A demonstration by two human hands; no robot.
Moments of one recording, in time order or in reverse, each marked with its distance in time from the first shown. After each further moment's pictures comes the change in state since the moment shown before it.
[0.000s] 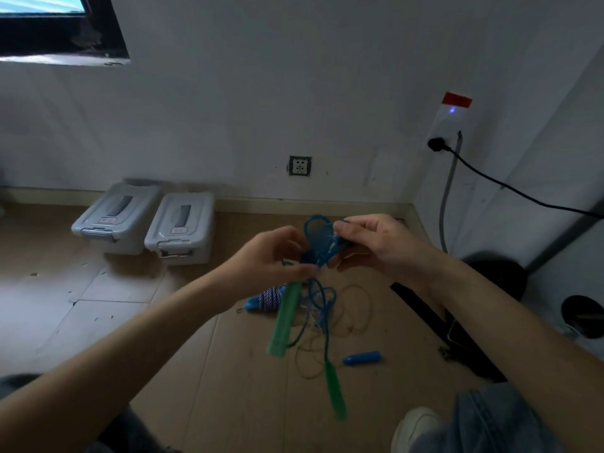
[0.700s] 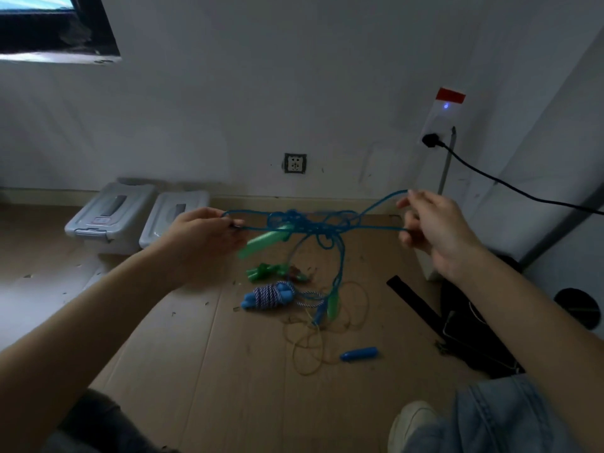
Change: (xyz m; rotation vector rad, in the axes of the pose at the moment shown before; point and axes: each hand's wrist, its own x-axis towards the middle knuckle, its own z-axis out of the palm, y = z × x) left_hand 0.004 -0.020 -0.054 -0.764 0.415 -0.276; right_hand -0.010 0.004 -0.050 0.043 0.714 0.037
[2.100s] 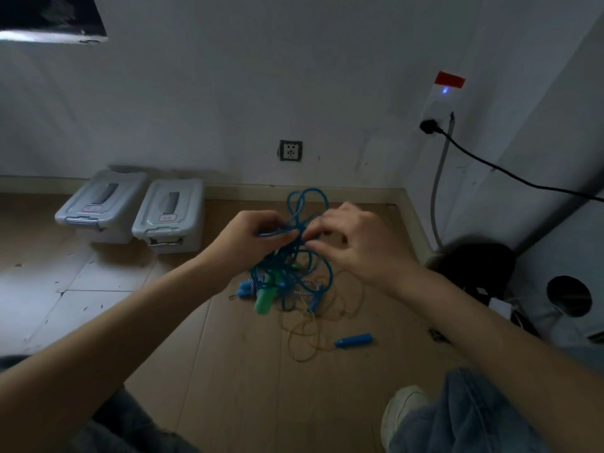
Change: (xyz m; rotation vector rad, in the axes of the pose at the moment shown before) left_hand -0.012 -0.032 0.046 0.850 -0.225 0.335; right_hand -0.048 0.004 0.052 -0.792 -0.417 -0.723
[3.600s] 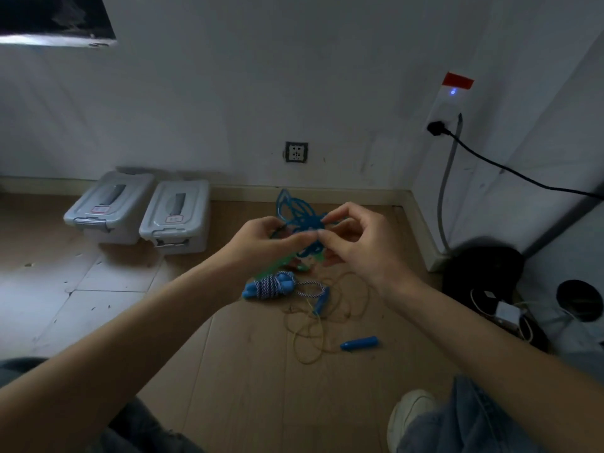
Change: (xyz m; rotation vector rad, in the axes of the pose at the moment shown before) left_hand -0.010 0.012 0.006 -0.321 0.002 -0.246; right_hand 0.002 0.001 0.021 0.661 0.185 0.404
